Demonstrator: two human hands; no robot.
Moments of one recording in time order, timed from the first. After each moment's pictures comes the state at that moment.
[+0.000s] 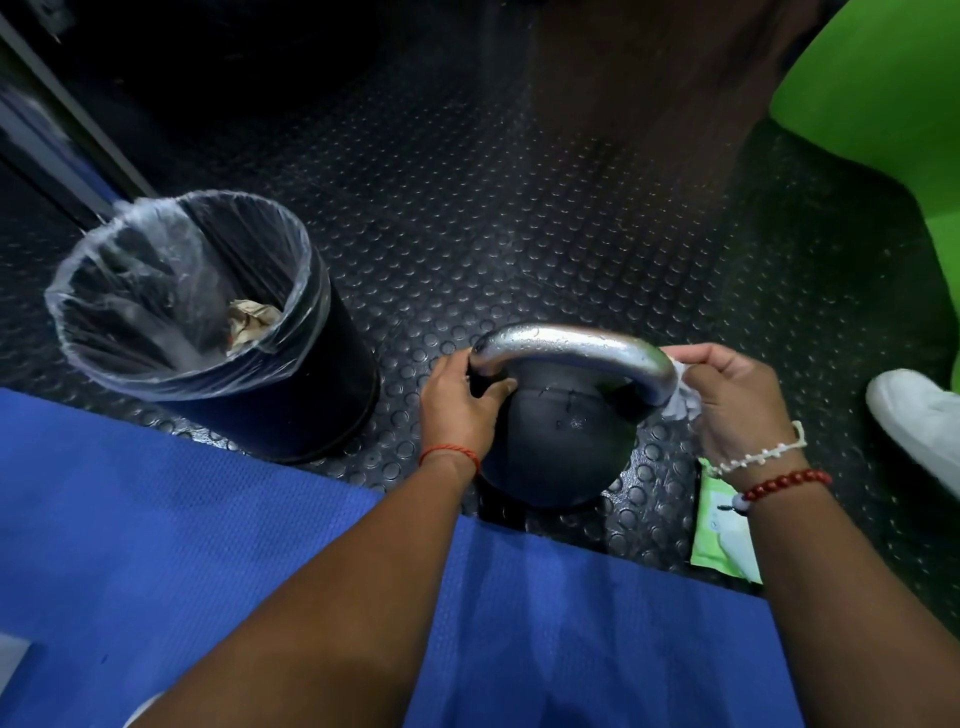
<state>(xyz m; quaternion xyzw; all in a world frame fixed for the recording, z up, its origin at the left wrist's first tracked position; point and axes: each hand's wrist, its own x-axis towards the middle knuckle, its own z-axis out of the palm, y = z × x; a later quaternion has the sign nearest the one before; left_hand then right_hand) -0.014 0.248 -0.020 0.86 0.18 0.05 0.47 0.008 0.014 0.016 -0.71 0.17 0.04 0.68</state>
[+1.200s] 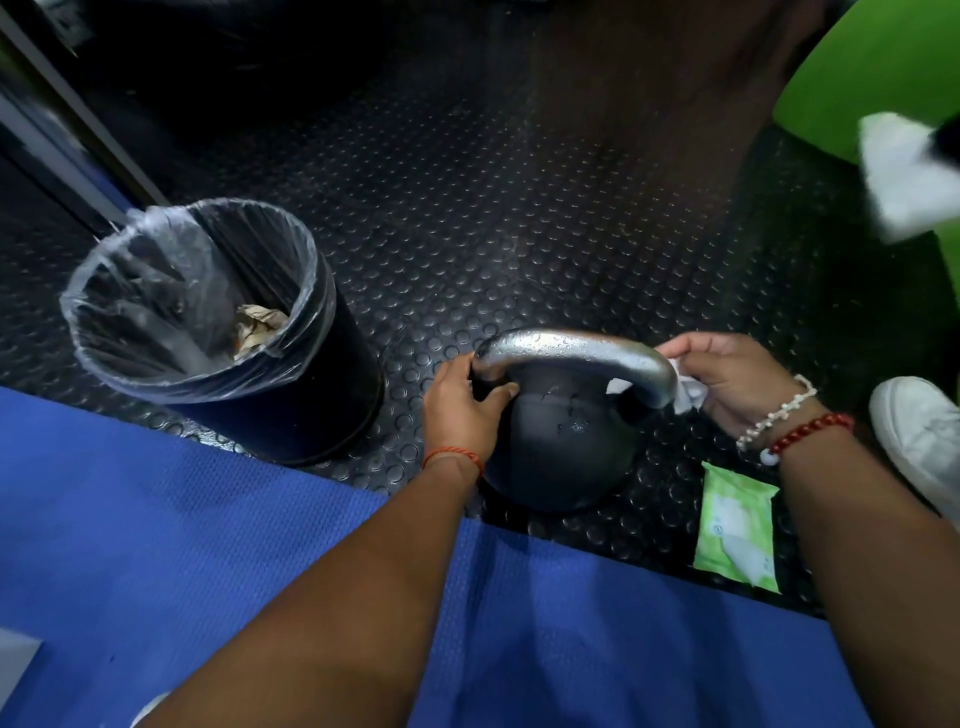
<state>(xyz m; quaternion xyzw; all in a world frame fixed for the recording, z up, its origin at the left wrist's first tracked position) -0.016 0.246 -0.015 0.85 0.20 0.05 0.48 0.038 0.005 0.038 -0.72 0.08 0.20 0.66</state>
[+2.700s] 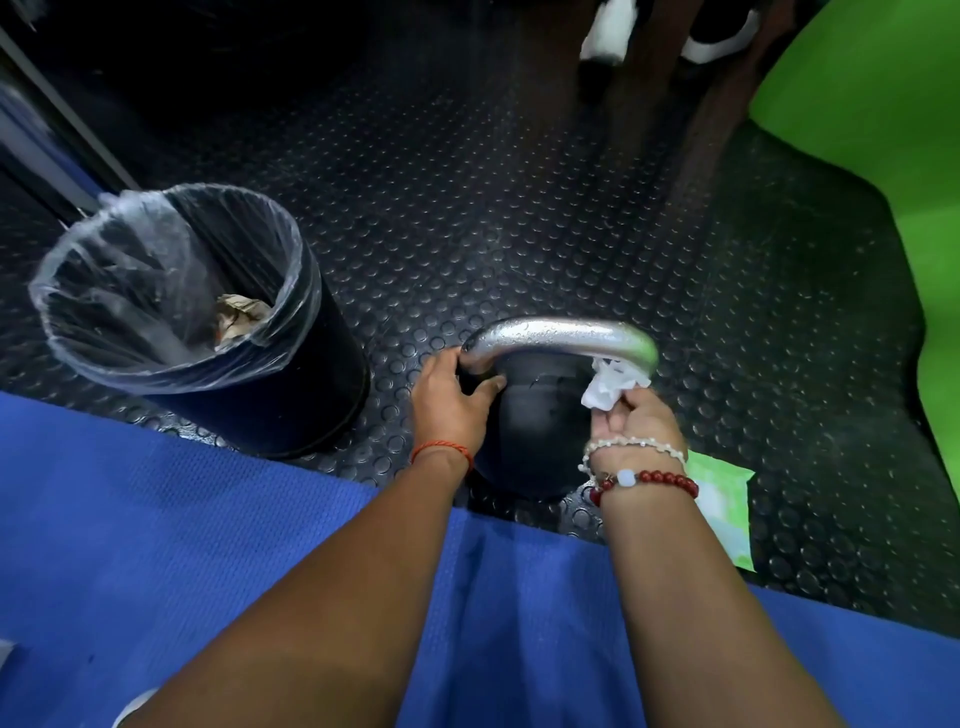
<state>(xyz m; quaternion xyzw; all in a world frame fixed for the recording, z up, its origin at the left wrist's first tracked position) -0.020 0.247 -0.019 0.86 0.20 0.05 0.47 -0.026 0.105 0.045 -0.29 0.49 -0.06 0.82</state>
